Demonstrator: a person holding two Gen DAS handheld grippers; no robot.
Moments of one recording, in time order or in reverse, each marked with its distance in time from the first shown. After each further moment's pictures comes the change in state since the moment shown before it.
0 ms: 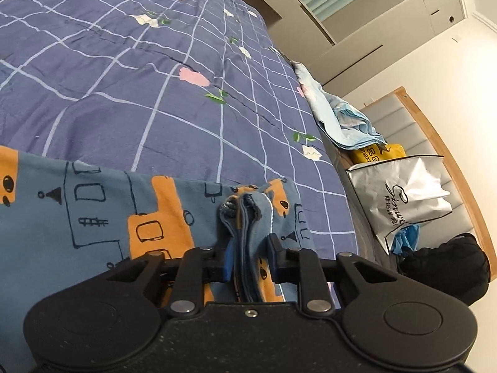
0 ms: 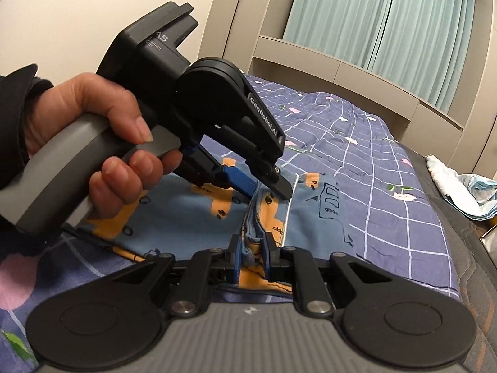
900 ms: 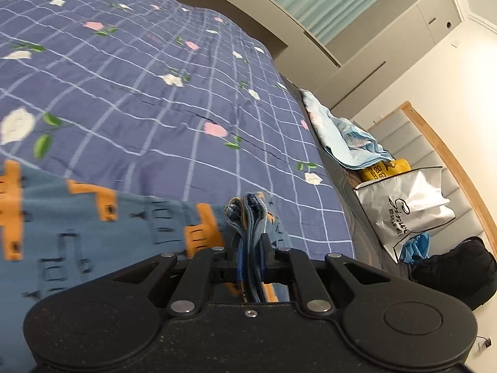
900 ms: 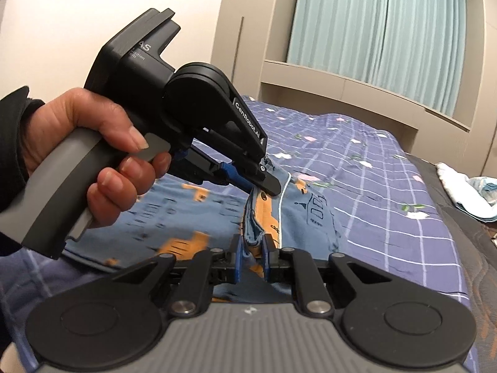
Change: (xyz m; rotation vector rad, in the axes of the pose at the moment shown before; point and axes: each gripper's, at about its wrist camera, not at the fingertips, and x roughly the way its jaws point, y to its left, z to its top) left arm -0.109 -0.013 -0.004 0.053 -0.100 0.089; right arm -0.065 0.037 0.024 0.062 -0.096 0.085
